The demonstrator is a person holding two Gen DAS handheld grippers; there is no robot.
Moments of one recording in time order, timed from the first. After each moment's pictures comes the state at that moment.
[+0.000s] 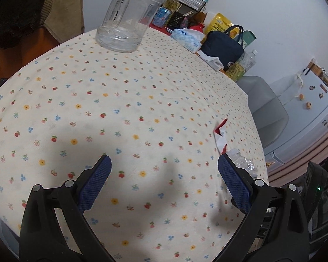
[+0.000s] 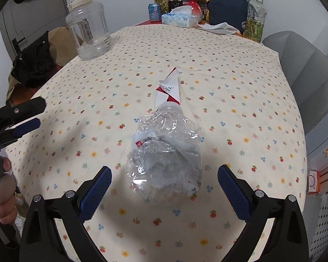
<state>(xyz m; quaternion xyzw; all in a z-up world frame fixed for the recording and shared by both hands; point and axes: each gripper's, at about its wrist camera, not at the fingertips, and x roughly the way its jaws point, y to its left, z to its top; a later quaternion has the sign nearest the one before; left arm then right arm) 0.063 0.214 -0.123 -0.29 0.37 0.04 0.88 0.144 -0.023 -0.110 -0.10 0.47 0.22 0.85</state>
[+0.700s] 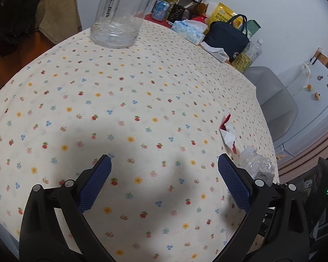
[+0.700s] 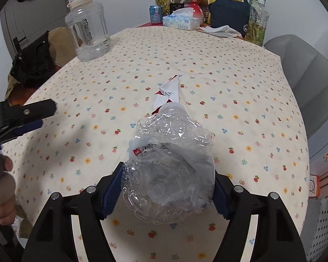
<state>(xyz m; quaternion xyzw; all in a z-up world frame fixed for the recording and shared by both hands) 0.087 0.197 -0.125 -0.26 0.39 0.05 0.88 0.150 -0.025 -0.114 -0.10 0.46 0.23 0.85</state>
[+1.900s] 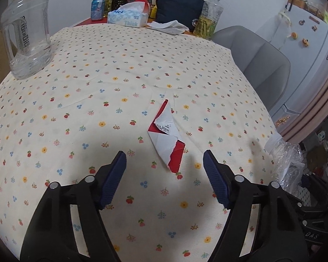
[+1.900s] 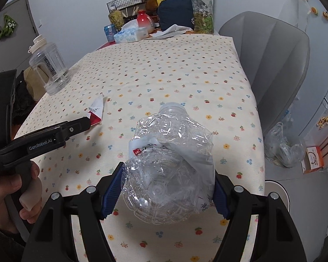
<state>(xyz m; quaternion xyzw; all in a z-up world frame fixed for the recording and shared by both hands) 0.177 0.077 -0.134 -0.12 0.42 -0.02 0.90 0.176 -0.138 -0.109 -0.01 0.45 0.16 0.88</state>
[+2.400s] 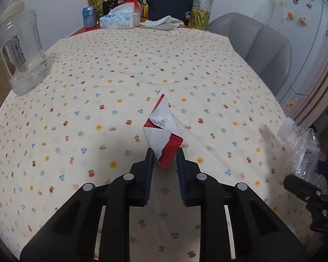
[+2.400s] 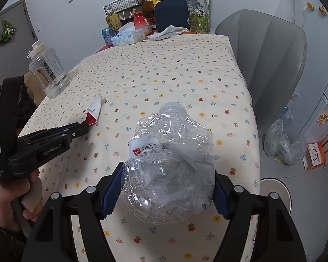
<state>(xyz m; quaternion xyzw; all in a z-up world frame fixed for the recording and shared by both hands) 0.176 0.061 -0.132 -0.05 0.43 0.00 0.90 0.173 -0.151 -0.109 0.00 0.45 0.17 0.88</state>
